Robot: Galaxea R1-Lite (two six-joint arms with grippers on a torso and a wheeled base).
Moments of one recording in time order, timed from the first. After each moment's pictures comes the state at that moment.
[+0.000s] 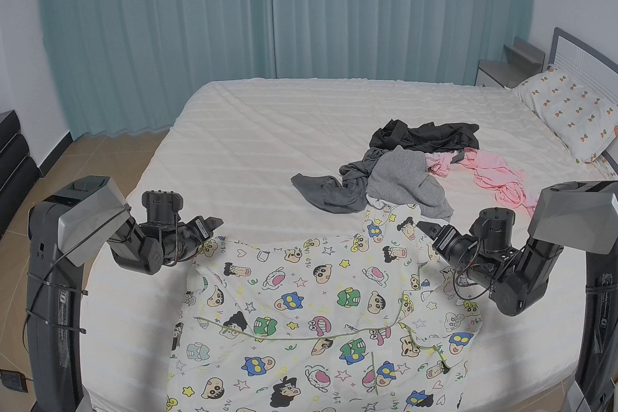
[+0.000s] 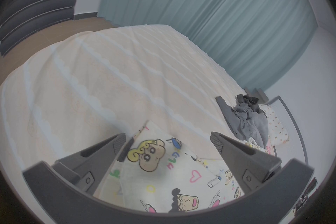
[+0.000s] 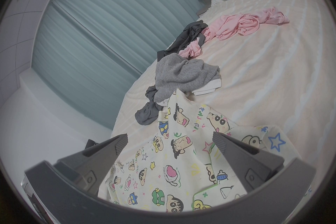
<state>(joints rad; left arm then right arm) -0.07 2.52 -1.22 -0.72 -0.14 -0.61 0.26 2.34 -0.67 -1.30 -0.01 0.83</state>
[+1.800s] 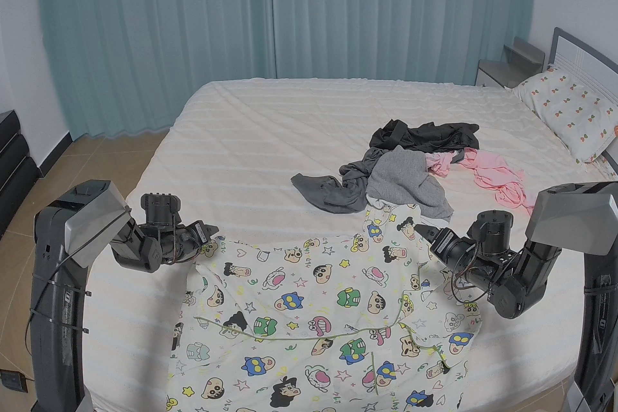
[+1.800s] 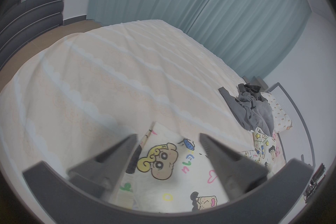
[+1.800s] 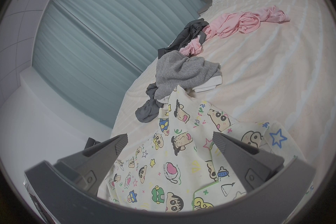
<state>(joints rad) -0.04 2.58 -1.30 -0.67 -0.16 -0.52 0.27 2.35 -0.66 -1.31 -0.01 0.83</state>
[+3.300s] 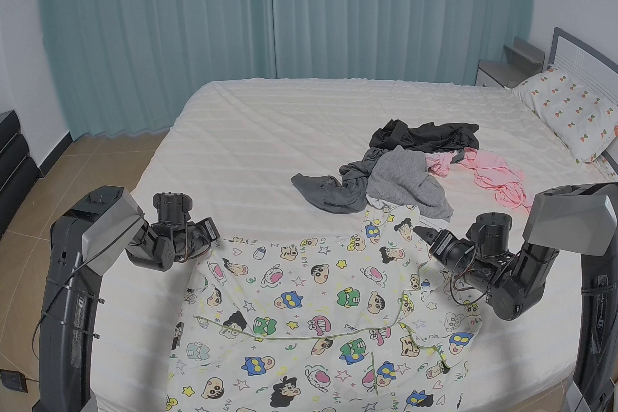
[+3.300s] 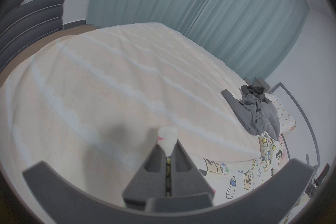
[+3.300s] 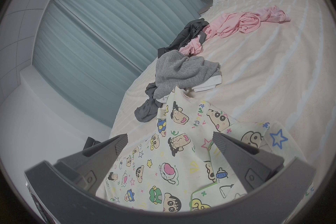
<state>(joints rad) -0.06 2.67 -1.46 -0.65 -0.09 -0.52 0.27 2.36 -0.66 -1.33 -0.01 0.82</state>
